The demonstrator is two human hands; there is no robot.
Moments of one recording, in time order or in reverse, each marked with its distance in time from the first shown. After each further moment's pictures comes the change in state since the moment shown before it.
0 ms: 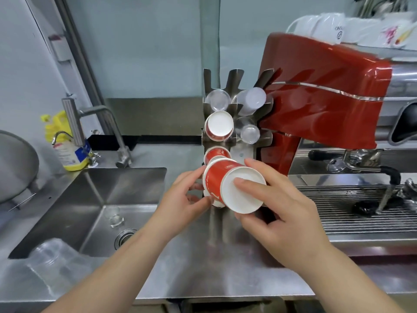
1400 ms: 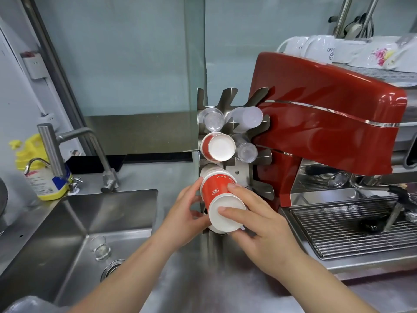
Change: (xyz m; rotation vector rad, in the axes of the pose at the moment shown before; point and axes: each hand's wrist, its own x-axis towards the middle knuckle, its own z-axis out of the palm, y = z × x) left_hand 0.058 -0.038 -0.007 -0.079 -0.130 0.021; right_hand 0.015 0.045 0.060 -0.053 -0.081 0.040
